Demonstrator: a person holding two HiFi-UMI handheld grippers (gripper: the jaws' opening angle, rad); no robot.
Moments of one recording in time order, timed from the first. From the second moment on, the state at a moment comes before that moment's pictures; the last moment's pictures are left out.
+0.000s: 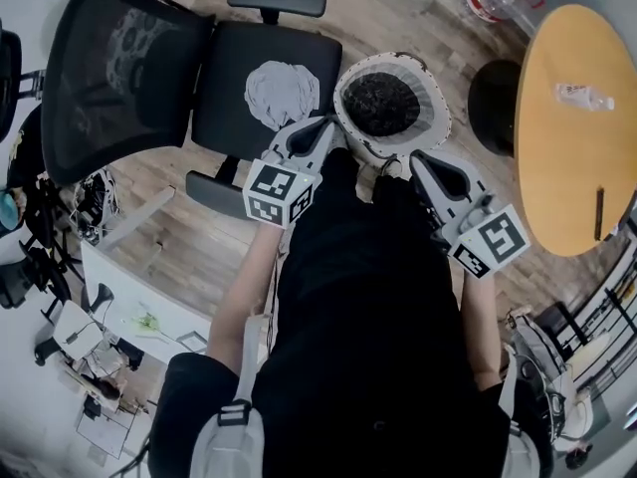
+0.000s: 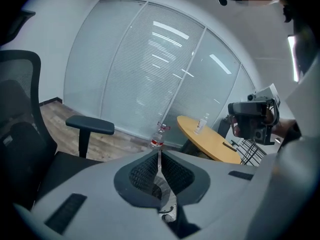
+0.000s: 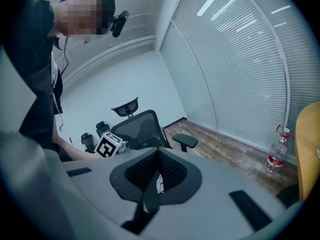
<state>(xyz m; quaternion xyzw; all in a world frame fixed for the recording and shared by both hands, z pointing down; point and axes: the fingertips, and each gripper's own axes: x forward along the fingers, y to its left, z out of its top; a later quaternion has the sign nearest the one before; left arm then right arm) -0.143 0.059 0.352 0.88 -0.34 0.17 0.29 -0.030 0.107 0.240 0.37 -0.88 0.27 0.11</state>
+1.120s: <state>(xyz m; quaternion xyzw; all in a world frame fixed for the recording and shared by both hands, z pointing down) -0.226 0.024 0.513 0.79 -0.41 0.25 0.38 -0.066 0.089 0.286 0.32 -0.87 0.34 0.18</state>
